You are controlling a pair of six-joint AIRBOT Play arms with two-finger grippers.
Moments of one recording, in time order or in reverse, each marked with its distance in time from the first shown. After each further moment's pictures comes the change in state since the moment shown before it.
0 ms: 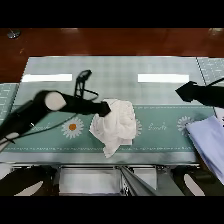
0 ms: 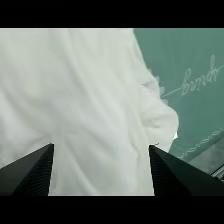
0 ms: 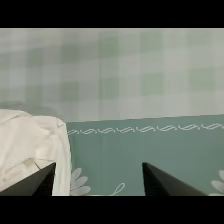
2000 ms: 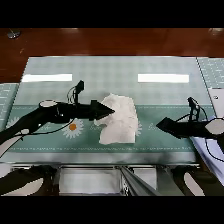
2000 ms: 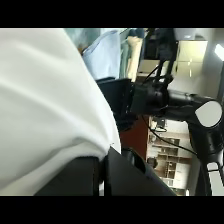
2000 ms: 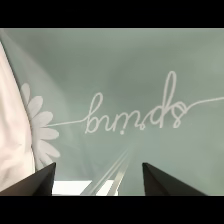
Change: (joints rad) left arm 0.177 -0.145 -0.293 -1.134 -0.203 0.753; right arm -0.071 -0.003 -0.579 0.271 -0.140 -0.084
